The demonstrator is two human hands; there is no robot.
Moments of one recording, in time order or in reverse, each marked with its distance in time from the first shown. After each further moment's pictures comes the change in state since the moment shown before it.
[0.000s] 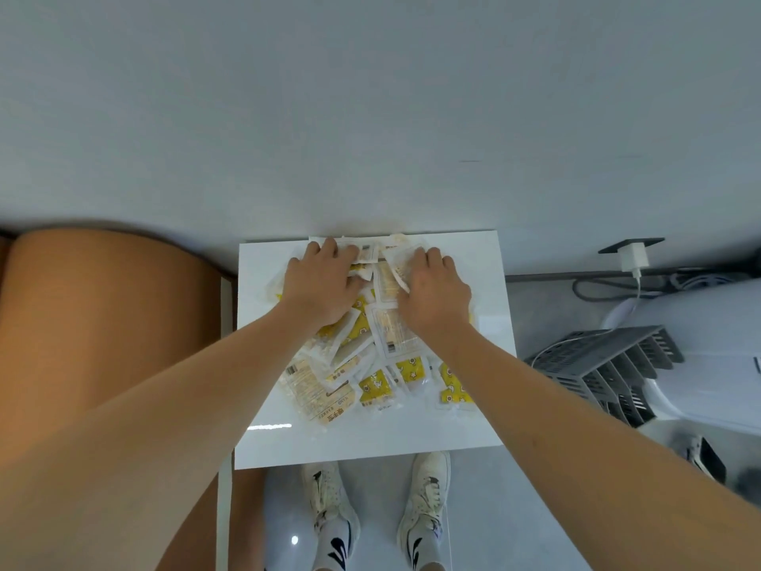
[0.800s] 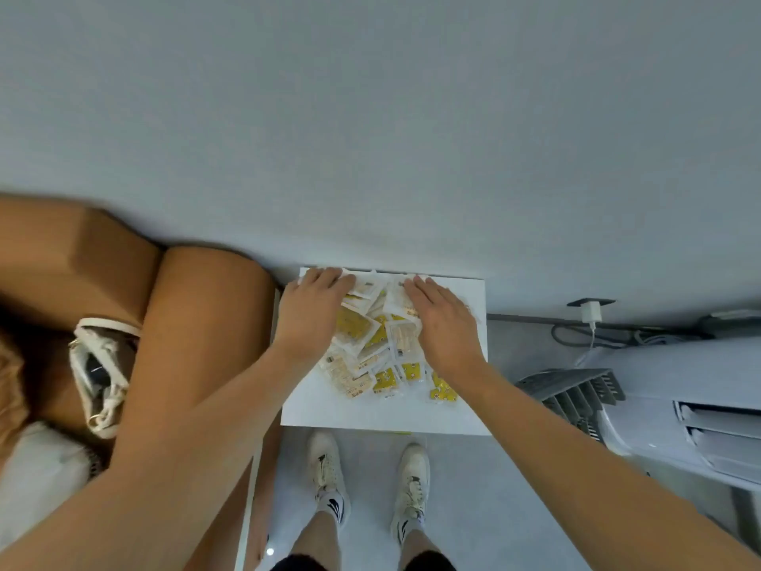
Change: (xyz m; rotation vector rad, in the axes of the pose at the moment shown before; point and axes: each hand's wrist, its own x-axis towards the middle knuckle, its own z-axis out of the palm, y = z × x) left_hand -0.150 -0.006 -0.155 -0.020 0.265 -0.055; right_hand -0.108 -0.024 -0.144 0.075 0.169 -0.394
